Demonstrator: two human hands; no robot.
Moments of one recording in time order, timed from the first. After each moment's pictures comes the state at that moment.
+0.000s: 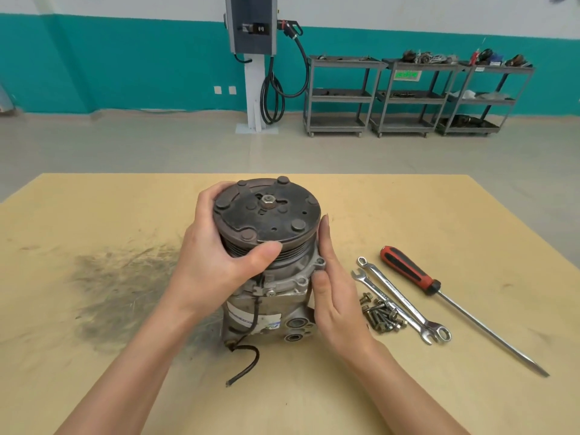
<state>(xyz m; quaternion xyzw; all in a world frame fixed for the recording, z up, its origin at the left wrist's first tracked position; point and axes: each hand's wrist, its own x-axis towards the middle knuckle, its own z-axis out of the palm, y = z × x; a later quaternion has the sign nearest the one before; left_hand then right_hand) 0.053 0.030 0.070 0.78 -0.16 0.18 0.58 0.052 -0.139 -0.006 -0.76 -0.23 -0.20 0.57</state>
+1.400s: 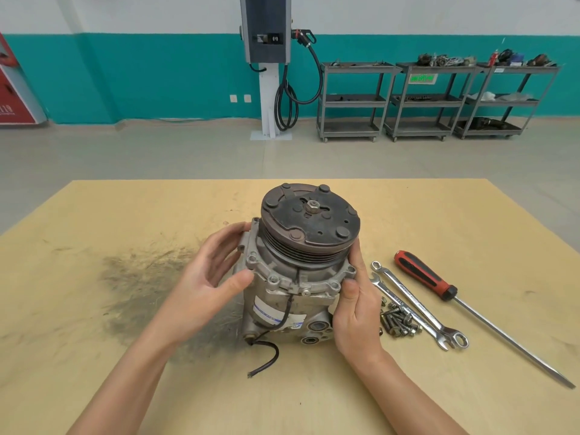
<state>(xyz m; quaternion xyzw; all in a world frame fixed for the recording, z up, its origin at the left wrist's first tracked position) 0.047 0.078 0.024 0.77 -0.16 0.04 0.62 0.056 -0.138 -0.035 -0.71 -0.19 -0.33 0.60</state>
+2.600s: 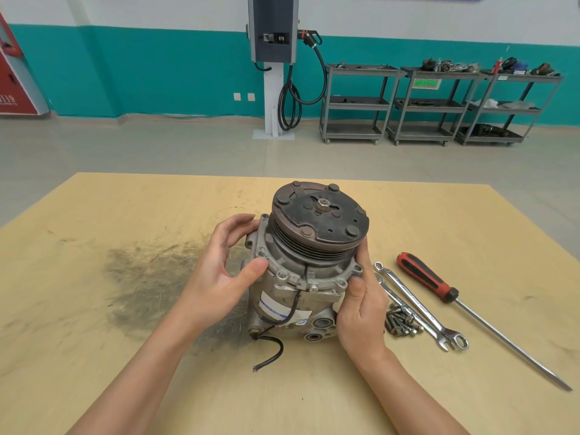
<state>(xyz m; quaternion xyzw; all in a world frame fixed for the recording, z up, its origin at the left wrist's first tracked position) 0.055 0.069 0.019 0.78 -0.15 0.11 0.60 0.058 -0.139 -0.037 -0.72 -0.17 -0.36 0.57</state>
